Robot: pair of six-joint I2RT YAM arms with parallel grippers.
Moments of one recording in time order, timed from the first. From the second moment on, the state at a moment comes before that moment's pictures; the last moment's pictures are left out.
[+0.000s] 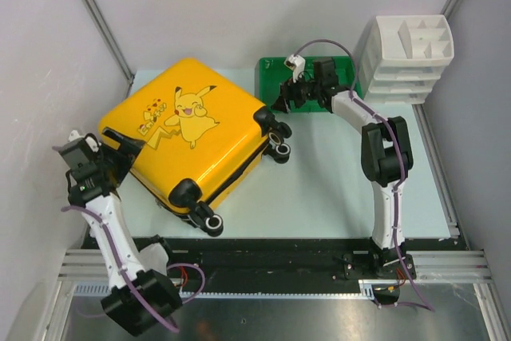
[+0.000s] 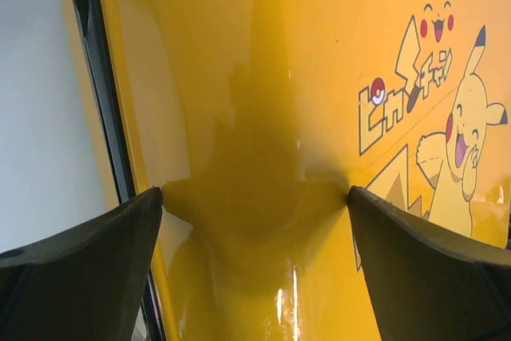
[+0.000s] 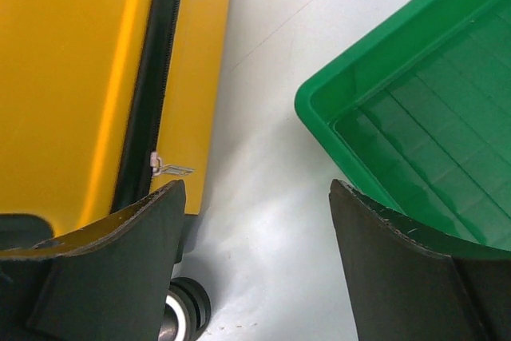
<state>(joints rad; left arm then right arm) 0.59 0.84 0.87 -0.66 0.38 -0.58 0.31 2.14 1.74 -0.15 -0.73 -0.10</state>
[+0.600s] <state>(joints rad) 0.39 1.58 1.51 -0.58 0.26 -0.35 0.37 2.15 1.69 -0.14 -0.80 -0.14</state>
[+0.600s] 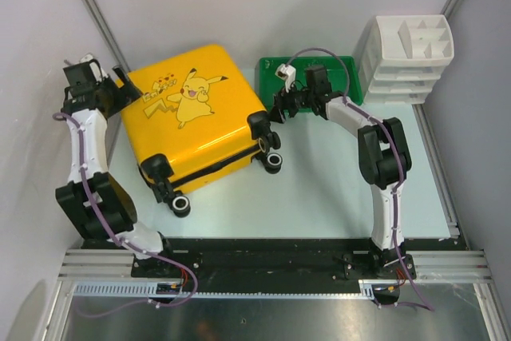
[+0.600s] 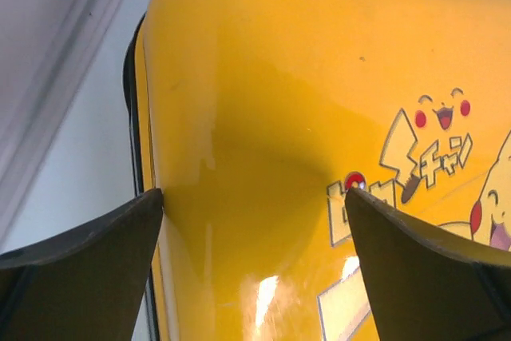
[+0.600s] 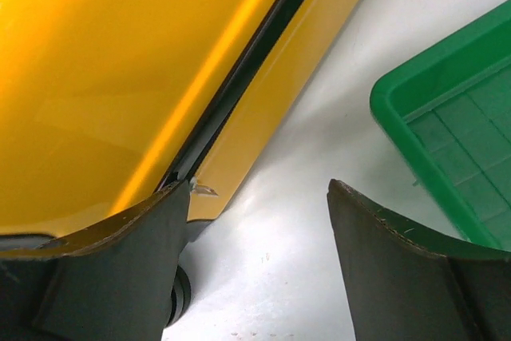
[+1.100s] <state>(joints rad) 0.33 1.13 1.39 -0.73 0.30 -0.15 0.54 2.00 1.47 -0.09 -0.82 -0.13</state>
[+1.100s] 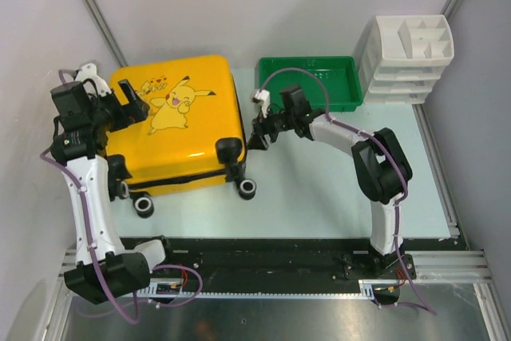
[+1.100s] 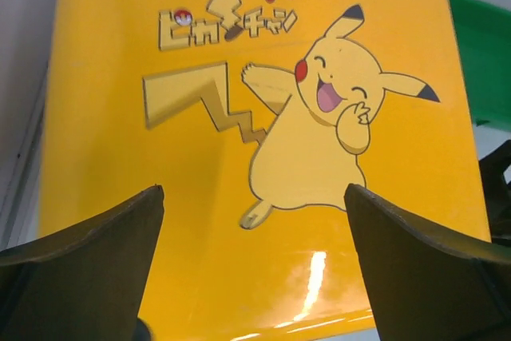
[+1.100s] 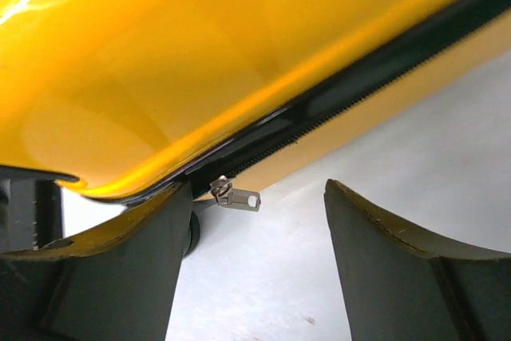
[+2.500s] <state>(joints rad) 0.25 1.38 1.45 -0.82 0.50 0.09 0.67 1.95 1.26 0.18 -0.88 -0.29</state>
